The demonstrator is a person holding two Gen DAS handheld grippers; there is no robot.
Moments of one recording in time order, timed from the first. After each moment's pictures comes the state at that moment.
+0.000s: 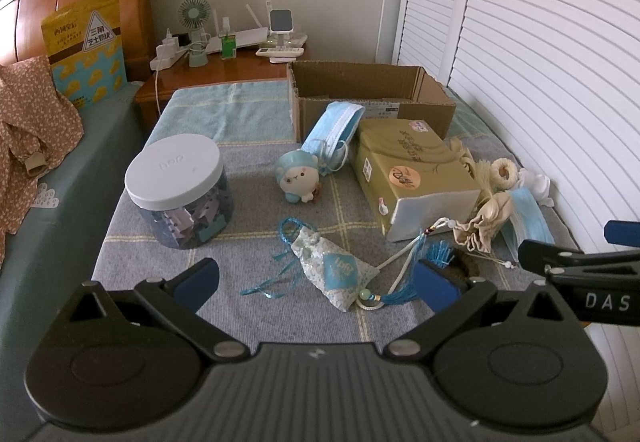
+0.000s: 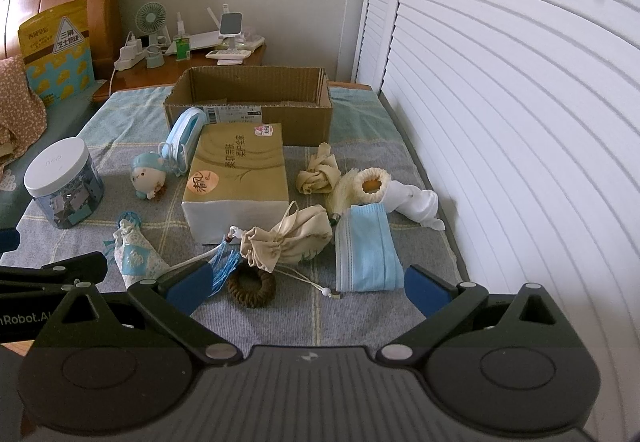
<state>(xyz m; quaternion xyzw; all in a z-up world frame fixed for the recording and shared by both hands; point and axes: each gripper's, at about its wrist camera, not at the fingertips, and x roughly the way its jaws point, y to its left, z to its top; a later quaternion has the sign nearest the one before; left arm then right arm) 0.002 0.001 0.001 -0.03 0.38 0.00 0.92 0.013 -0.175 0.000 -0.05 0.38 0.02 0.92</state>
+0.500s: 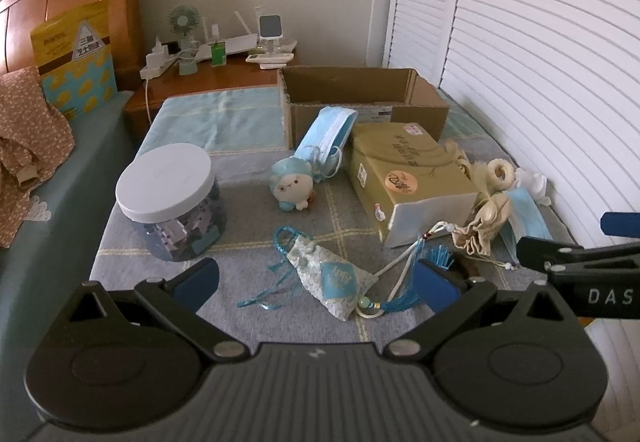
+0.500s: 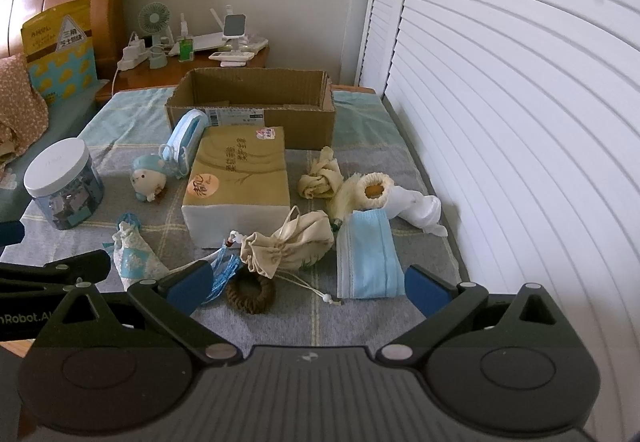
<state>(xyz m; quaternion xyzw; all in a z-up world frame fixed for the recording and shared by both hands) 0.008 -0.001 -0.004 -0.01 0.37 -0.01 0.93 0.017 -0.176 -0.001 -0.05 0.38 0.03 0.92</state>
